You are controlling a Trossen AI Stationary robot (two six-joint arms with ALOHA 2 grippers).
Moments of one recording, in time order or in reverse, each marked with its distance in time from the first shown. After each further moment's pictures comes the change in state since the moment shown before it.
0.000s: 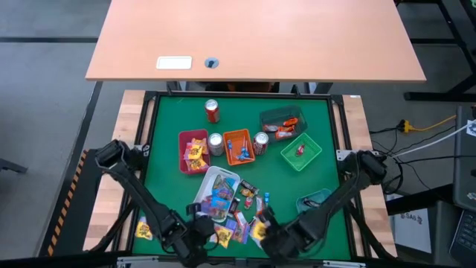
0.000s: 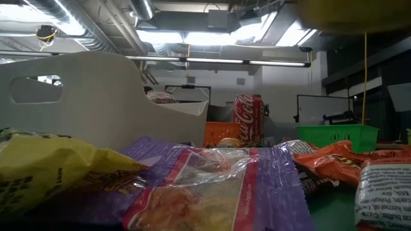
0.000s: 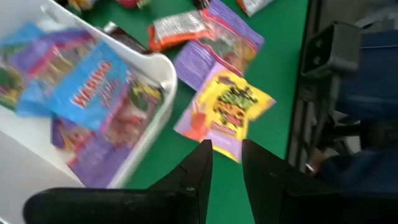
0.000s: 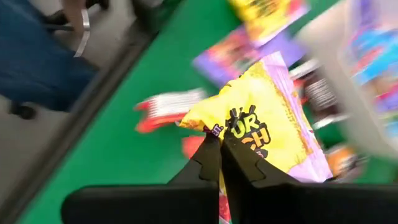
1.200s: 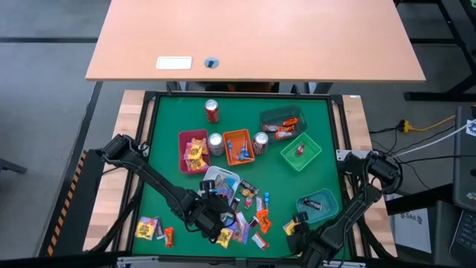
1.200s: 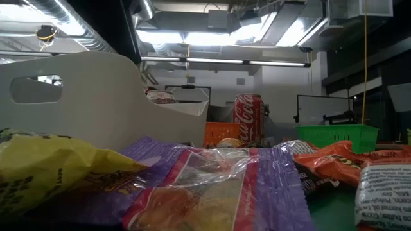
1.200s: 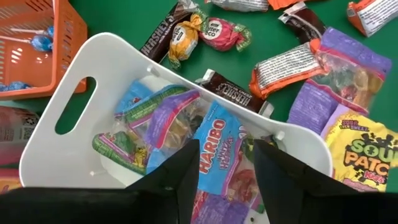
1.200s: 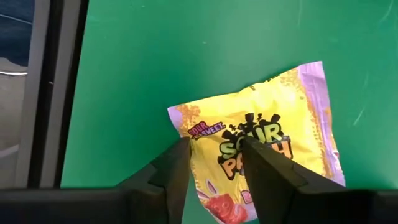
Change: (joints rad) left arm 0.208 0.000 0.000 -0.096 -0.047 0.311; right arm 0.232 -0.010 -0.417 0.124 -0.078 0.675
